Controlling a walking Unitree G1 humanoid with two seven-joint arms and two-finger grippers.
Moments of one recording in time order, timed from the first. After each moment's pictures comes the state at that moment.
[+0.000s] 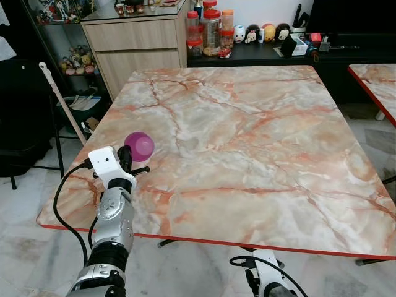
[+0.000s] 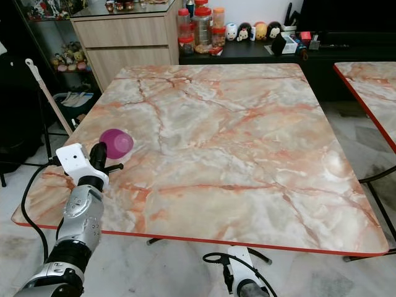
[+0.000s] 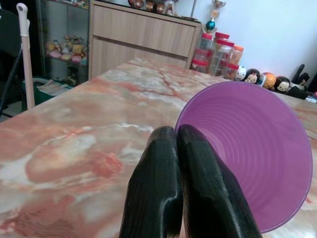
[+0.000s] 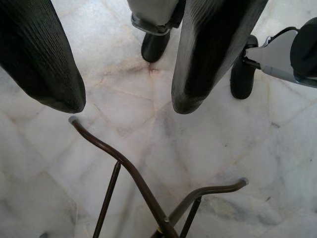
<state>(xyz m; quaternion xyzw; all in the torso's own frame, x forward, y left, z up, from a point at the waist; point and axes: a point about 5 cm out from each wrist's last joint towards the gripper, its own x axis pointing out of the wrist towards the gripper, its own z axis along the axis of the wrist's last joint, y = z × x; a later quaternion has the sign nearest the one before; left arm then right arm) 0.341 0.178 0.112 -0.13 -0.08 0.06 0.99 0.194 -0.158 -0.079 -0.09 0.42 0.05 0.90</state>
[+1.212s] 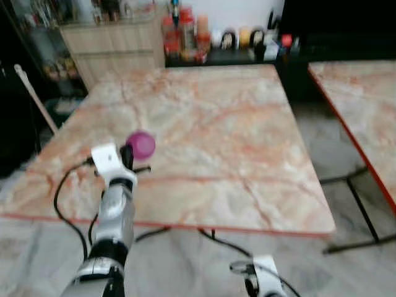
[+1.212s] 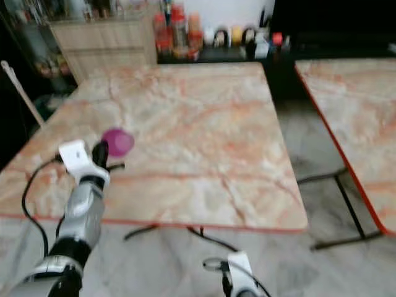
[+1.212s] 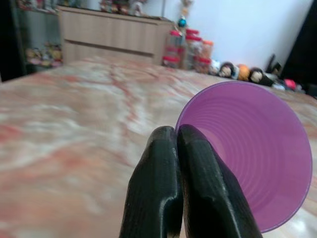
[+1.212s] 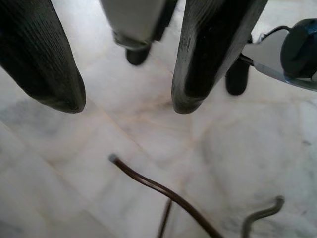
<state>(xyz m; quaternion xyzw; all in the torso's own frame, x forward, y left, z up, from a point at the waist) 0.345 0.183 0.115 -0.12 -0.08 0.06 0.99 0.182 -0.157 -0.085 -0.07 0.43 0.04 0.90</state>
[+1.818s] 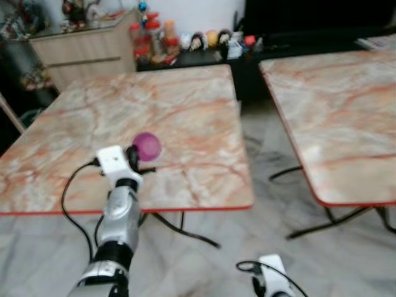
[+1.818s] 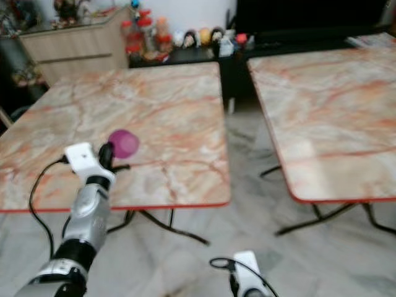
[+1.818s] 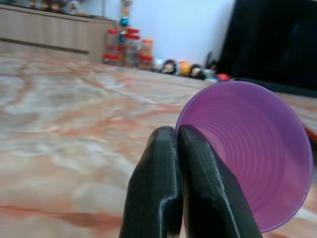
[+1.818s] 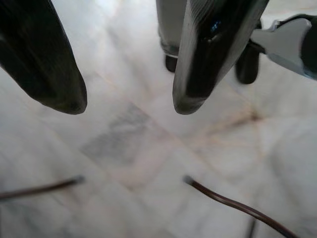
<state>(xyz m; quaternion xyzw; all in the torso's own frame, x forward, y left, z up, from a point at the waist) 0.349 0.162 0.120 -0.12 -0.09 0.03 0.99 0.181 -0.172 -0.085 -0.08 0.43 0.02 0.90</state>
